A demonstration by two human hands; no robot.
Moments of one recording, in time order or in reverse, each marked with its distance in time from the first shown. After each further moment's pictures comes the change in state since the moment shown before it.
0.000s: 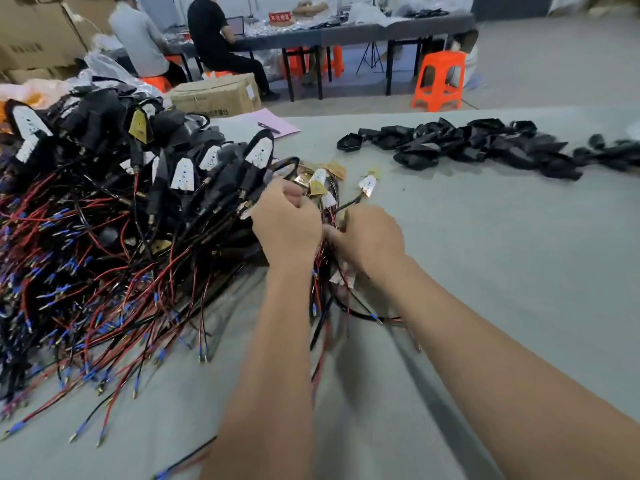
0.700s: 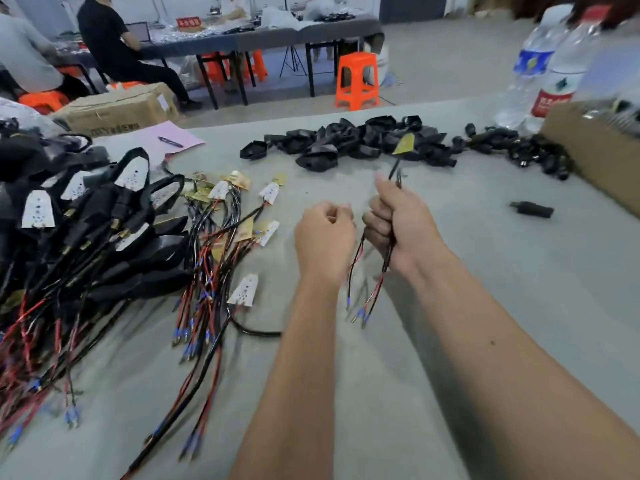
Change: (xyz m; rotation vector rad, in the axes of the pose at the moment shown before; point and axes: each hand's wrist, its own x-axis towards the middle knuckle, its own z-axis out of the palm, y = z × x) left_hand -0.092 0.061 0.132 -0.278 -0.540 -0.092; right_hand -0.032 0.146 -0.084 1.701 0.119 0.304
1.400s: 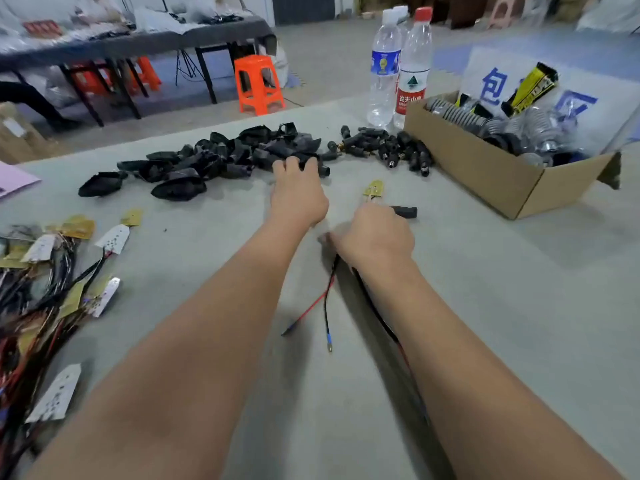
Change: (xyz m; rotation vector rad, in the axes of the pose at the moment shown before) left_hand 0.100 0.045 0.205 0.998 -0.279 0.582; right_hand 0.030 -0.069 -0.137 -1.630 0.583 0.065
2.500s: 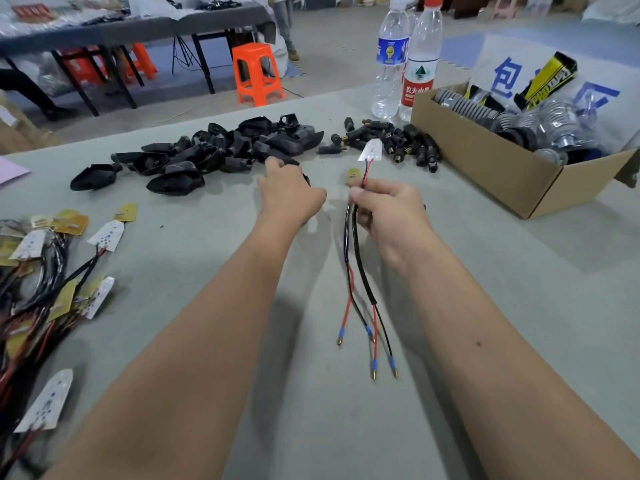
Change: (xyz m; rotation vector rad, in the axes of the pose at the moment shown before) left_hand 0.011 -0.022 0.011 -0.284 0.060 -0.174; right_hand 0.019 0.010 -0.008 1.337 -0.147 0.095
